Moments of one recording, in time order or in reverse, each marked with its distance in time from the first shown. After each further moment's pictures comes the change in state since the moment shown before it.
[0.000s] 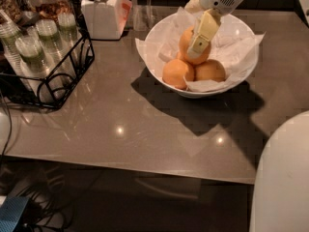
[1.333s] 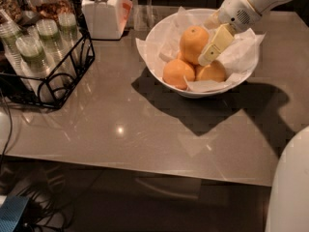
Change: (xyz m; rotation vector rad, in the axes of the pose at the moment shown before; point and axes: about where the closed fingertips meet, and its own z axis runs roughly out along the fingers) arm 0.055 -0.010 0.009 0.003 -0.115 0.196
